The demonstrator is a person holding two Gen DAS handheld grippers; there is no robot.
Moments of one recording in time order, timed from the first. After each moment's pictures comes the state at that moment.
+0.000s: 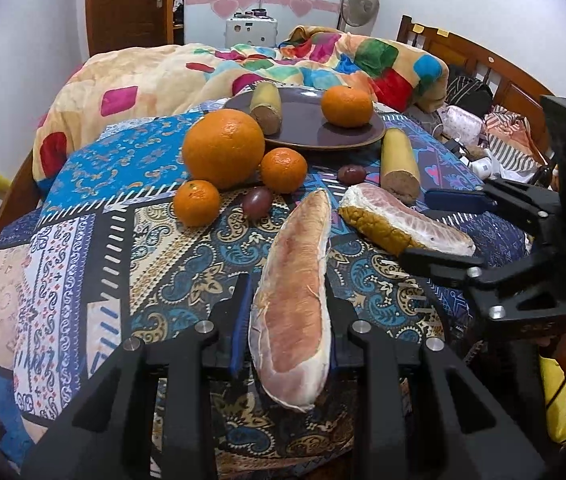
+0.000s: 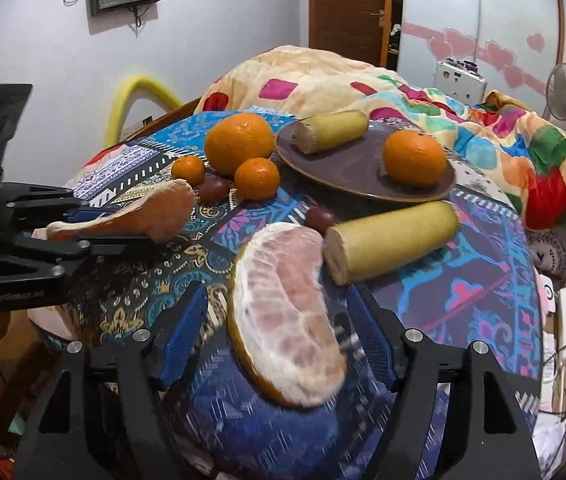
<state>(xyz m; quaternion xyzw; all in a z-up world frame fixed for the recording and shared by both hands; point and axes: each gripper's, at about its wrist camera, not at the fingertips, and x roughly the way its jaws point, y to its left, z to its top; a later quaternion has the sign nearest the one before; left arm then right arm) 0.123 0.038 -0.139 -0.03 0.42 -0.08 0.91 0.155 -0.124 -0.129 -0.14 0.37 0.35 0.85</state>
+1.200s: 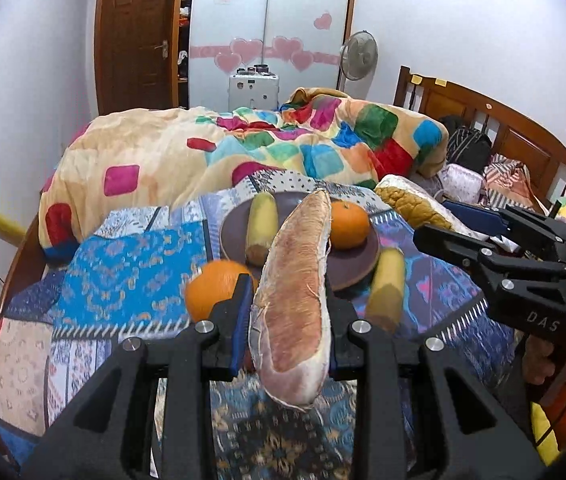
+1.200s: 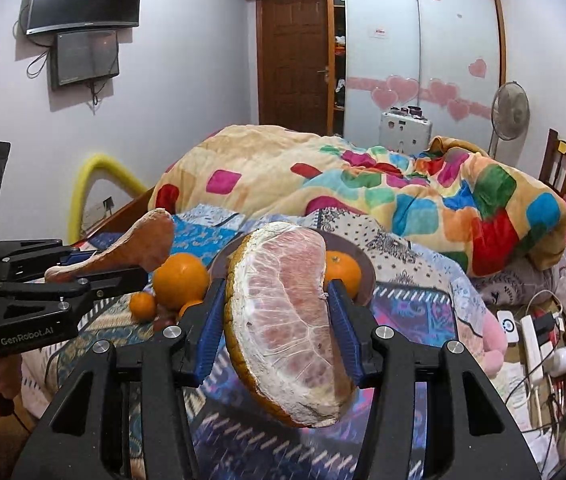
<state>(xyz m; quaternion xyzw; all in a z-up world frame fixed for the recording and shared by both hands) 0.179 0.032 -0.065 -0.03 0.32 -0.07 0.94 0.190 -0.143 -0.053 -0.08 0.27 0.28 0.92</state>
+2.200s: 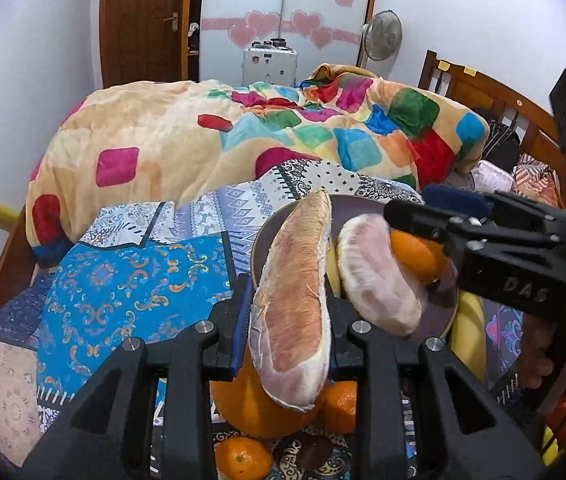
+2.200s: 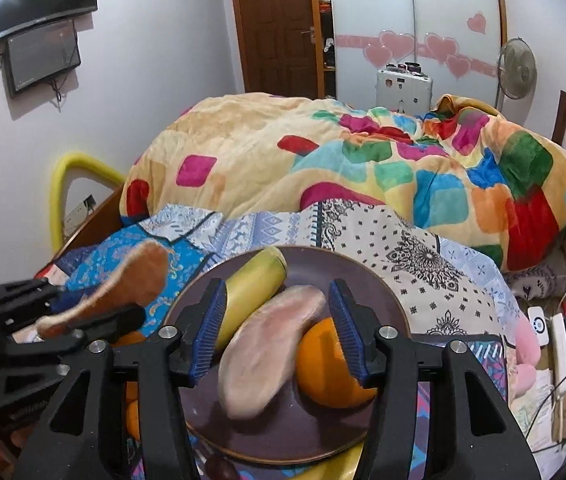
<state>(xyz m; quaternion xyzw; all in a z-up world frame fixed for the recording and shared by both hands) 0.278 0.059 -0.097 -0.04 0.37 -0.05 0.93 0.295 -0.094 -0.074 -0.05 0.34 0.26 0.90</state>
